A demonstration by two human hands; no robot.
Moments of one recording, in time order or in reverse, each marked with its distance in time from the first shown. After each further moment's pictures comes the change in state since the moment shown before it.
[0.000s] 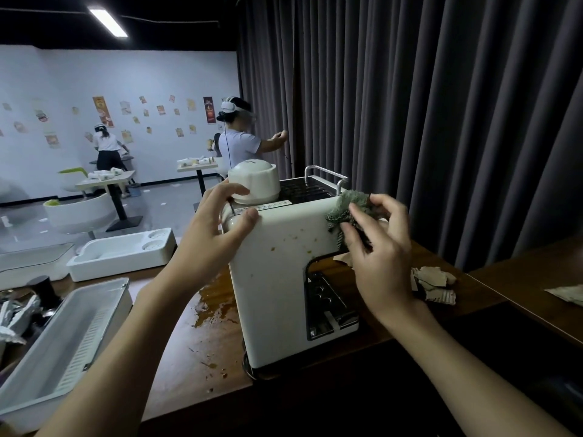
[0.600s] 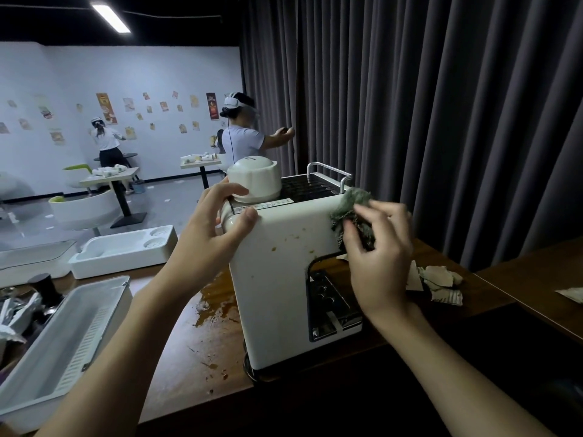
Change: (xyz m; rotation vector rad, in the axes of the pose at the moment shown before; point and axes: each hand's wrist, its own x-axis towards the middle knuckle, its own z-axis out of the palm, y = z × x) left_hand -0.003 0.003 0.001 0.004 0.024 0.011; right_hand -0.001 -0.006 0.010 -0.014 0.116 0.052
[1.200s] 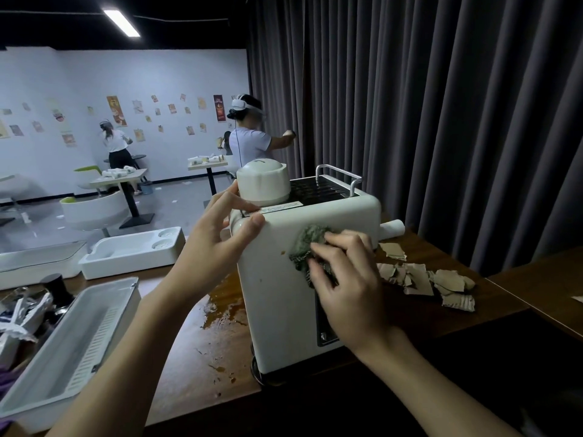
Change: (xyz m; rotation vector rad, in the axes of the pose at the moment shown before) left_hand -0.002 -0.008 -0.005 -0.084 -0.058 0.053; right_hand -0.032 -0.029 0.013 0.052 -0.166 -0.203
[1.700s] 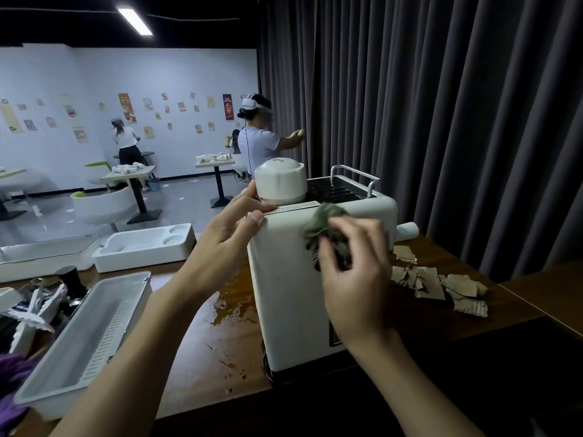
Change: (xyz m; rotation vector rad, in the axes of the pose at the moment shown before) left_hand 0.000 -0.019 -0.011 -0.100 -0.062 -0.011; right_hand 0.019 -0.031 0.008 0.086 0.136 0.239
